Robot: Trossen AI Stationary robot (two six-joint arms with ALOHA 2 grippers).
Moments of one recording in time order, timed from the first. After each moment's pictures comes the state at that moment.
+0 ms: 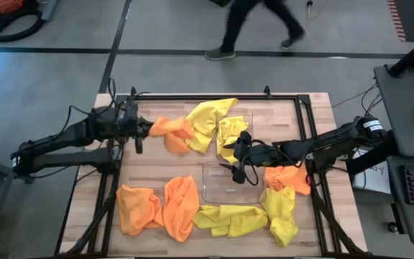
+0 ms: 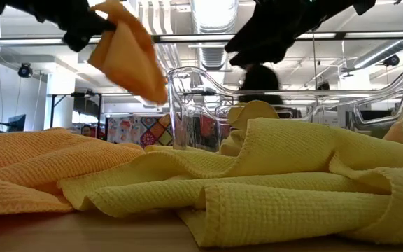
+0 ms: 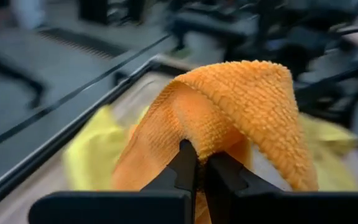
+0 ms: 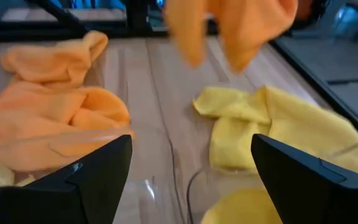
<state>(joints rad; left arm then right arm) 0.30 0.57 0.66 -0.31 0.07 -0.15 0.17 1.40 0.84 0.10 0.34 0.10</state>
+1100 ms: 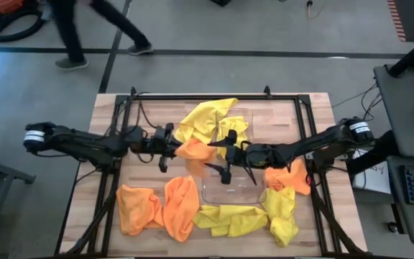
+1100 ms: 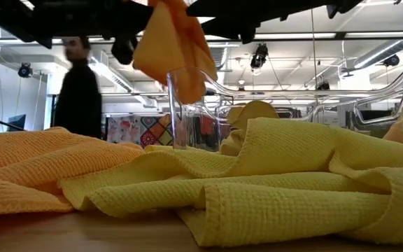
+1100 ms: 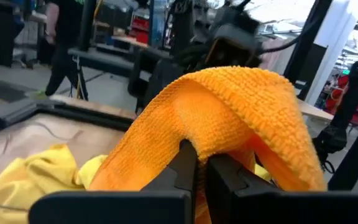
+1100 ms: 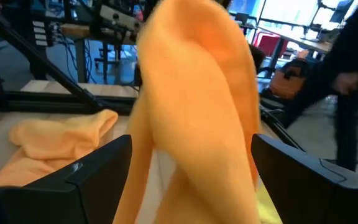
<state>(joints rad) 0.03 1.07 0.46 0.66 0.08 -0.27 0.16 1.56 0.91 0.52 0.33 -0.10</state>
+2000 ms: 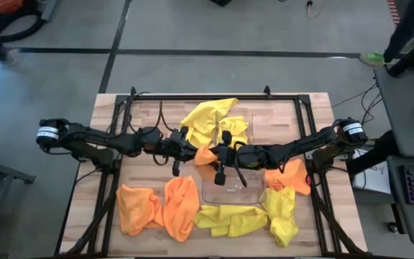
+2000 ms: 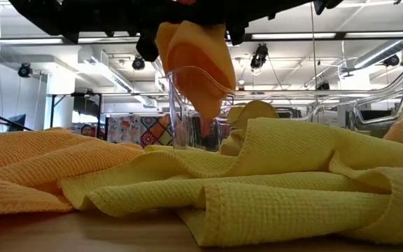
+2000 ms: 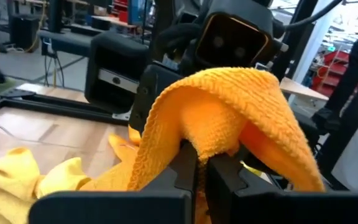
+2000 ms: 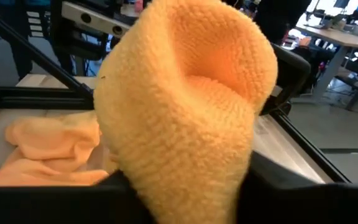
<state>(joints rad) 0.01 1.28 0.63 0.64 0.14 -0.25 0.16 1.63 1.01 0.44 0.34 -0.06</state>
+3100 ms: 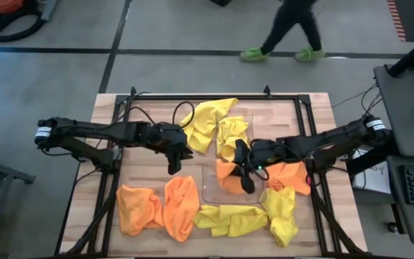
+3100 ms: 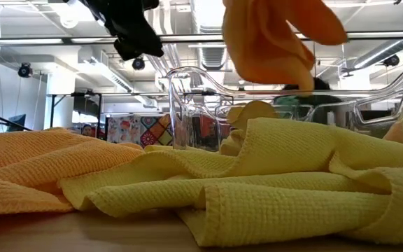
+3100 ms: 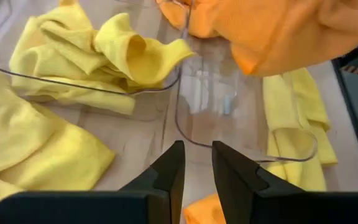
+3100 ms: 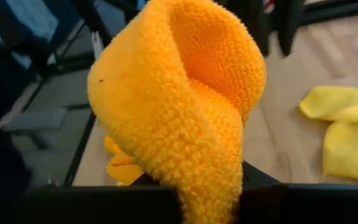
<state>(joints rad) 0.01 1.26 1.00 -0.44 0.05 -0.19 0.19 1.35 1.01 -0.10 -0.03 0.29</state>
